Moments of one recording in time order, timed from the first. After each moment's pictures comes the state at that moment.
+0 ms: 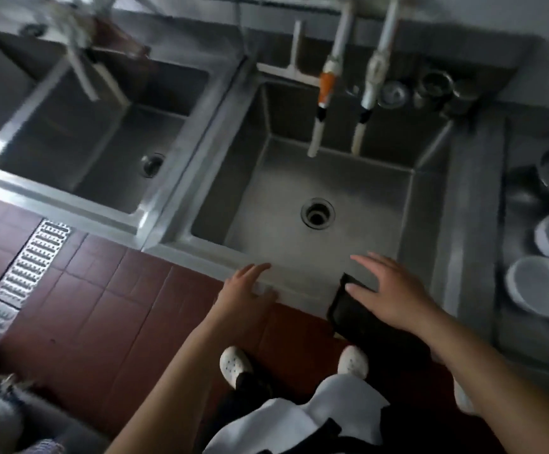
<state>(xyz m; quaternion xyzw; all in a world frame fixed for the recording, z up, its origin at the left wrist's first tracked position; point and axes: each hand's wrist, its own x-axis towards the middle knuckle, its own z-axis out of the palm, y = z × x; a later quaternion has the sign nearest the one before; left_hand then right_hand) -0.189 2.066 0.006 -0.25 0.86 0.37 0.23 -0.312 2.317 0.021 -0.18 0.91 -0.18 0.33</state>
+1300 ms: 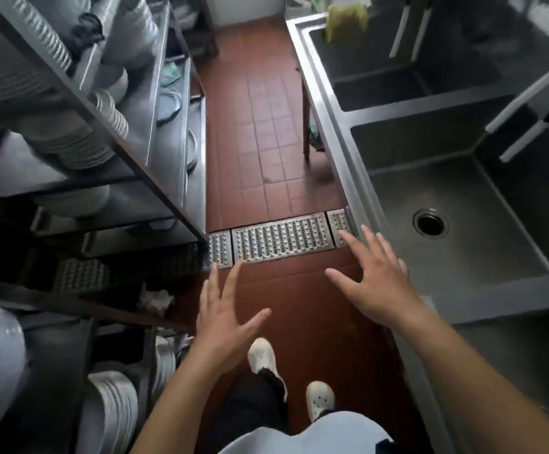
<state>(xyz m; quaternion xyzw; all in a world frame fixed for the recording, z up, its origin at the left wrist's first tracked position) 0.130 1.232 0.052 -0.72 0.58 0.37 -0.09 -0.126 1.192 0.064 -0.64 0.70 -0.08 0.31</state>
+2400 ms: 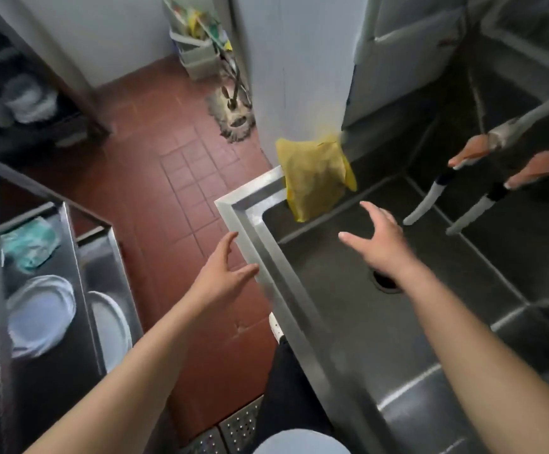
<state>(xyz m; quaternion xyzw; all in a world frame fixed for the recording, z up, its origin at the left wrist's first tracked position) -0.014 0.238 0.013 -0.59 0.65 0.48 -0.05 -0.289 0.309 -0.011 -0.38 0.83 -0.20 0.36</state>
